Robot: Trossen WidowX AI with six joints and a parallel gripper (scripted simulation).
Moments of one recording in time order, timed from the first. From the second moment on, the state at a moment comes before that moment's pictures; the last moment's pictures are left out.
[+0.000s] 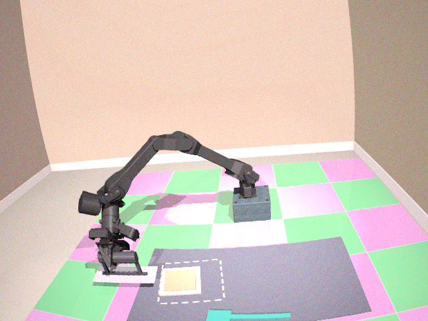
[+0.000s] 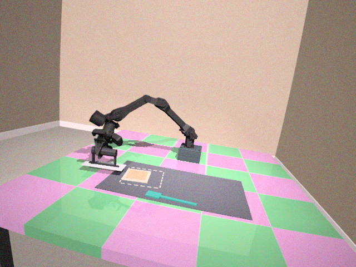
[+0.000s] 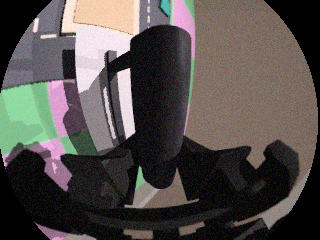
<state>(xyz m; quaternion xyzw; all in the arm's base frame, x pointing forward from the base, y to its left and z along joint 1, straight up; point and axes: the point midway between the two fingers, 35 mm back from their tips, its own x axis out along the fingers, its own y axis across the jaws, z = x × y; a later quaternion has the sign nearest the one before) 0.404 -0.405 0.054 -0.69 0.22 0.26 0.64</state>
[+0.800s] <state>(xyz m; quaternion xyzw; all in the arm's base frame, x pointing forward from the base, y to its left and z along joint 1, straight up) 0.408 -0.407 0.032 -0.69 0.21 0.26 0.64</state>
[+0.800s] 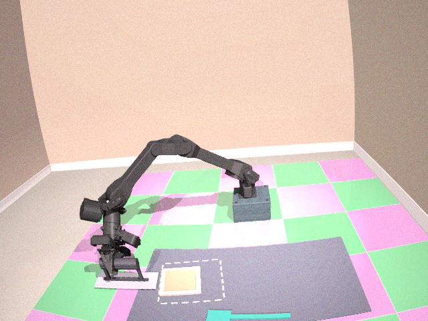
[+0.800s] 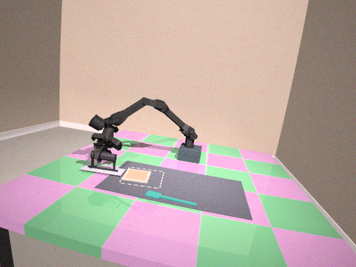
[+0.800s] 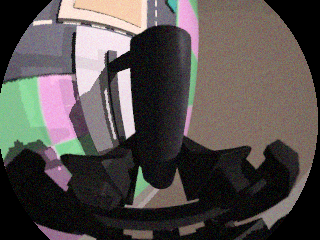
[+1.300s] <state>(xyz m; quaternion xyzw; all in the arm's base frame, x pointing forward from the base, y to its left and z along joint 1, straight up) 0.407 -0.405 0.024 -0.70 0.21 0.26 0.64</state>
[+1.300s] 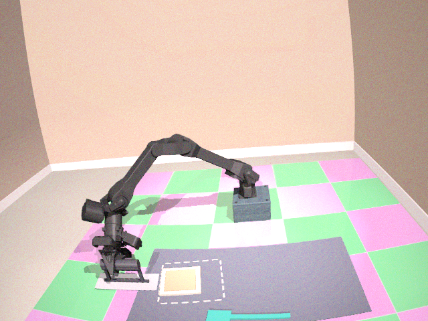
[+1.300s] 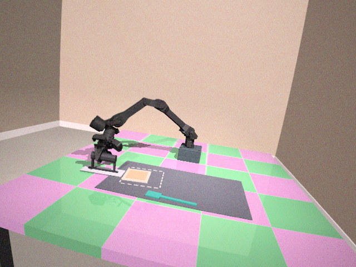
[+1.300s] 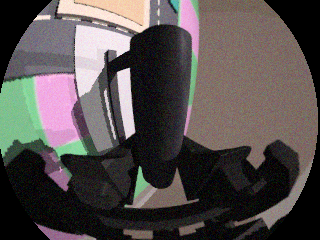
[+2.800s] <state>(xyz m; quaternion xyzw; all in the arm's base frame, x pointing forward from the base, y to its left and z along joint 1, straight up) 0.408 -0.415 0.058 -0.69 0.21 0.26 0.64</state>
